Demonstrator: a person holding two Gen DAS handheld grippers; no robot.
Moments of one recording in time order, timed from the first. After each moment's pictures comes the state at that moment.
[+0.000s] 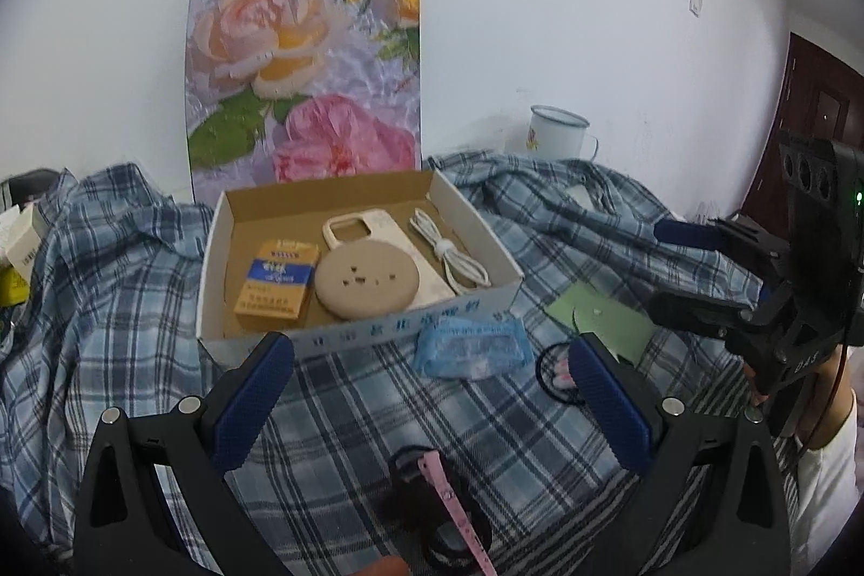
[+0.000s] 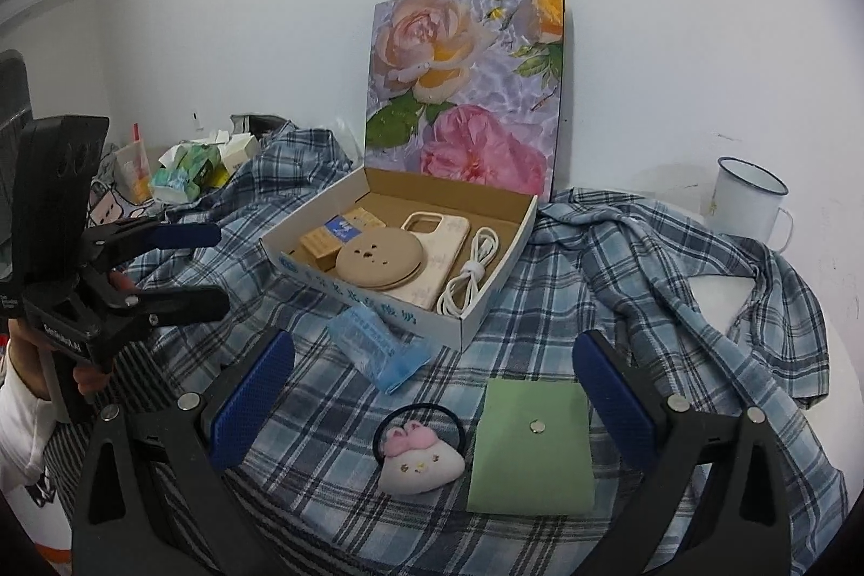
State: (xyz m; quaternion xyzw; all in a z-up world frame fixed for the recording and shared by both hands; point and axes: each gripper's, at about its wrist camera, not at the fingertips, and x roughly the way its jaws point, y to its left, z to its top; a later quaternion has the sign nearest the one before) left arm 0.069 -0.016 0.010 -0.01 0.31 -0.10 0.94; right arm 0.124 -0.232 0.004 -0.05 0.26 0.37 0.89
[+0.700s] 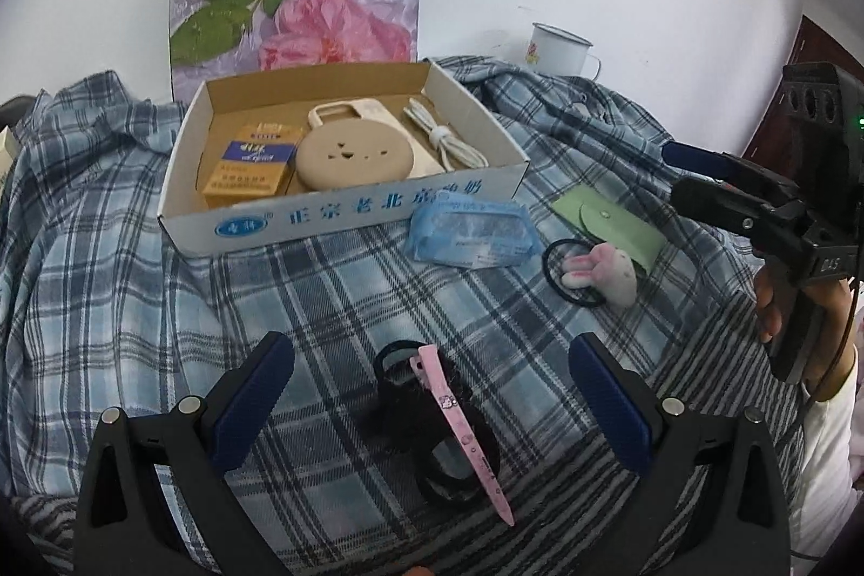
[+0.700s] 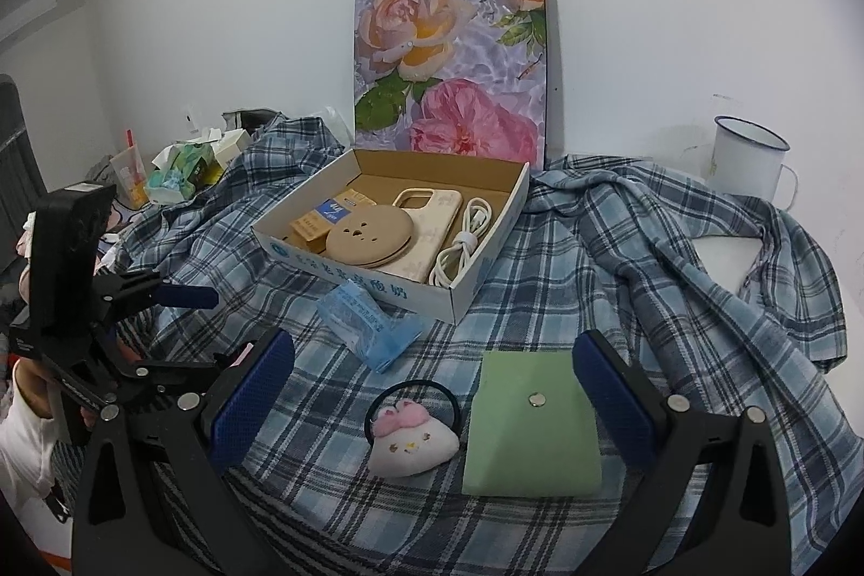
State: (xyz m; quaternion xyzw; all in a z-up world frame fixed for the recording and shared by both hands) left arm 0.066 -0.013 -0.039 -0.02 0.41 -0.12 0.91; right arm 0.133 -0.241 -0.012 -0.02 0.29 0.37 0.88
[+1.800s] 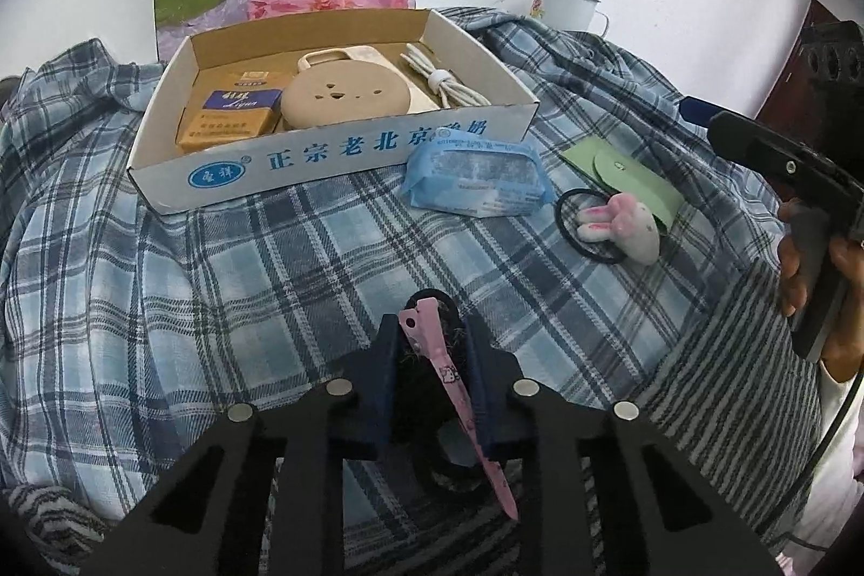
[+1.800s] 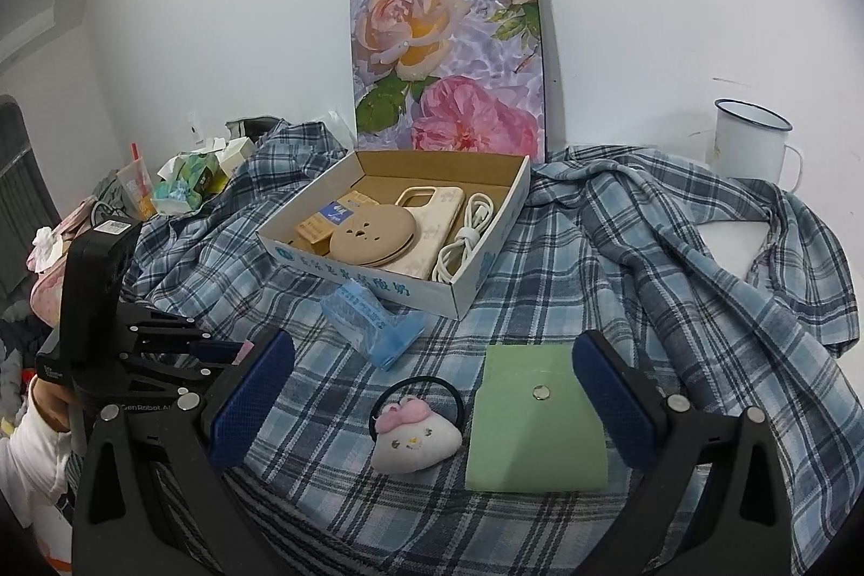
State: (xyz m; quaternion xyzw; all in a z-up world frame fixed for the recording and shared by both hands) left arm 0.072 -0.018 -0.061 -0.01 0.45 -0.12 0.89; right arm 0.137 -0.247 -0.014 0.00 0.30 0.37 0.88
